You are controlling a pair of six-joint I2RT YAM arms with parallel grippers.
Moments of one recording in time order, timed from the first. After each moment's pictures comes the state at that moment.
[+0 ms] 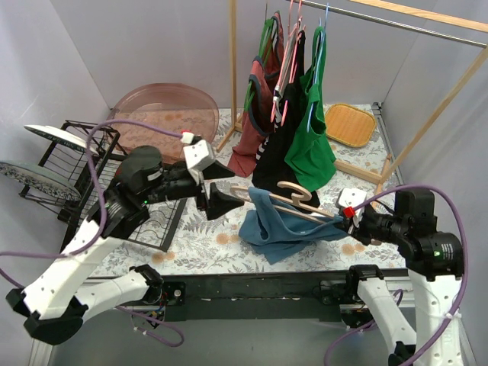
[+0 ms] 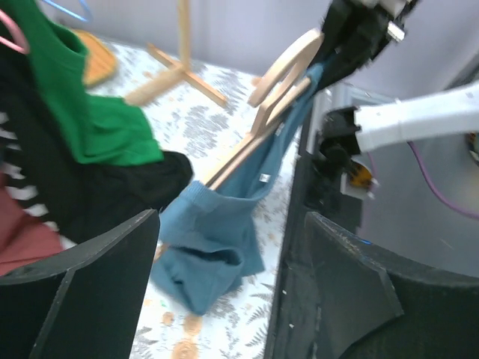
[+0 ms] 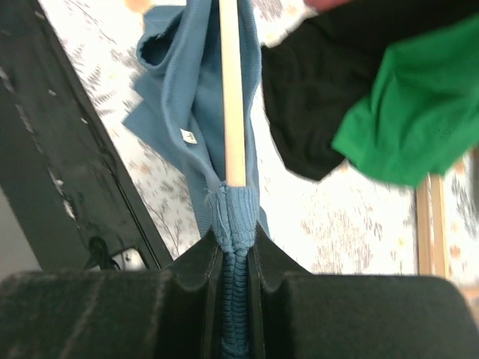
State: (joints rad) left arm -0.74 0.97 1.26 -0.45 0.59 -0.01; right arm 0.12 0.64 1.16 -1.32 -0.74 -0.85
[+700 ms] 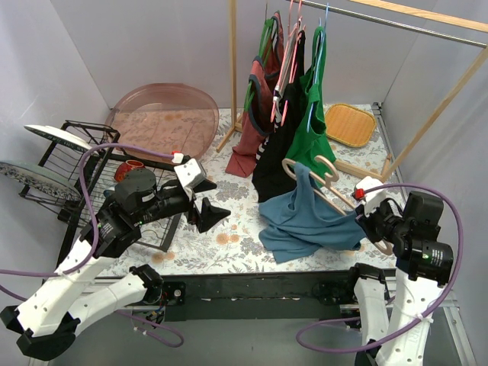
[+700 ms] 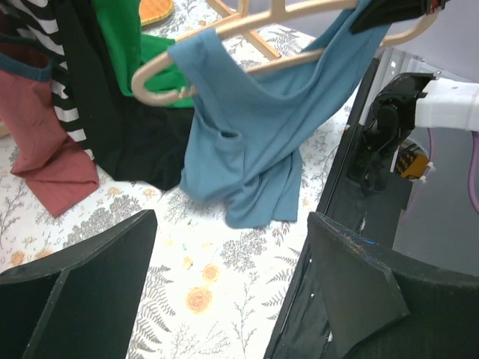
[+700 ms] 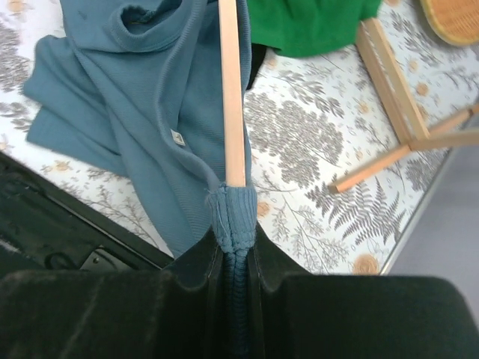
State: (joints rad) left arm -0.74 0.77 1.08 -0.52 0.38 0.01; right arm -0.22 0.56 1.05 -1.30 -0.57 -0.76
